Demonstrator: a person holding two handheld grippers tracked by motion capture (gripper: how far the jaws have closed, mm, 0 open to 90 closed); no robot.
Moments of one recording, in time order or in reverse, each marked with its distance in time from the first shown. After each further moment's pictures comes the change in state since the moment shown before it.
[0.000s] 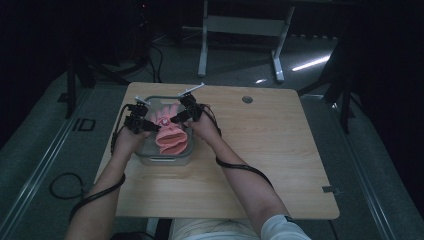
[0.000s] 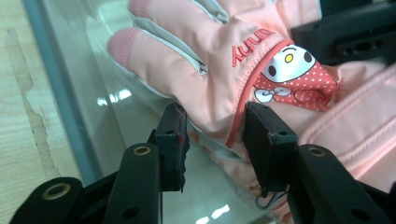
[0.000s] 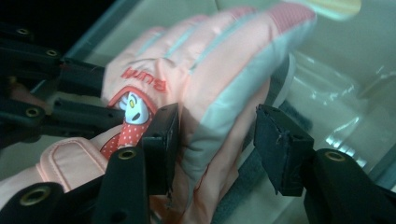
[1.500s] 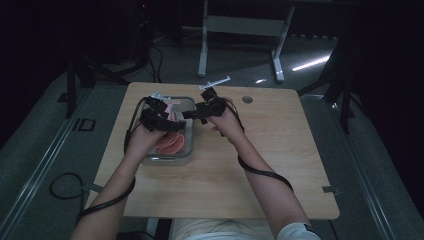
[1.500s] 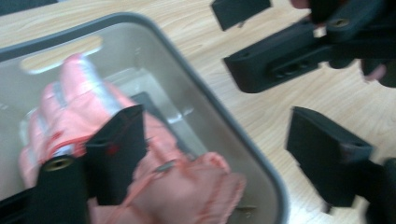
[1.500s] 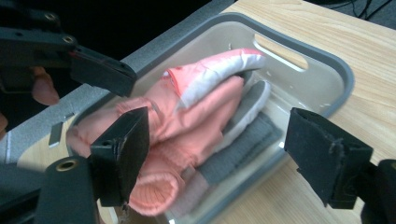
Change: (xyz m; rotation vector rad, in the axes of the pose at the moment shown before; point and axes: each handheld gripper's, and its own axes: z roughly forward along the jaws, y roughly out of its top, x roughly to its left) left arm -0.103 0.010 -0.041 -0.152 -0.051 0.274; right arm -0.008 -0.019 -0.090 -0.170 0.079 -0.130
